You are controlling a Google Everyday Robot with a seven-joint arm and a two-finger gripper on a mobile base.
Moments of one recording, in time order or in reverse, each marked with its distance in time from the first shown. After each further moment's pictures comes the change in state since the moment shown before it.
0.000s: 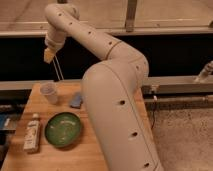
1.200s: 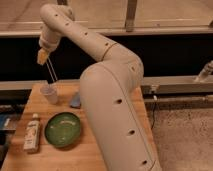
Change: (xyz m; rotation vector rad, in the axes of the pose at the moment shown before) arm -0.020 0.018 0.008 -0.057 -0.041 -0.058
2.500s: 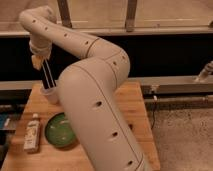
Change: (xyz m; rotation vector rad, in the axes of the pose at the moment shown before) arm 0.007 0.012 0.027 0.127 0.214 0.256
